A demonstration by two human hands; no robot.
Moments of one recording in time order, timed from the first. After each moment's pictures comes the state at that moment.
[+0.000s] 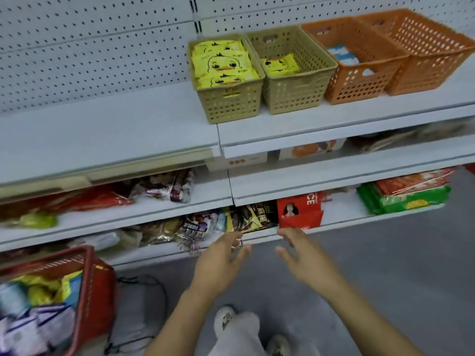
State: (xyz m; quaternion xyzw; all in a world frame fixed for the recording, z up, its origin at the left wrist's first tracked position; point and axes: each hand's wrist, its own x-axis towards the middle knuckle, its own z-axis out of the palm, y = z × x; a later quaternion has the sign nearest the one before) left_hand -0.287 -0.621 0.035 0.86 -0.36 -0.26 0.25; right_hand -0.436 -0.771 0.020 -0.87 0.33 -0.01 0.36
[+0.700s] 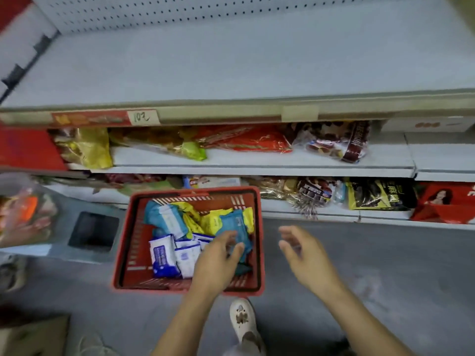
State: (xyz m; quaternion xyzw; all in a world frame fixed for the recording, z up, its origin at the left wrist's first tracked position) left_hand -0.036 -0.198 -0.030 0.91 -0.14 -0.27 0.29; right_hand -0.139 -0.377 -0.043 -0.82 0.27 0.01 0.50
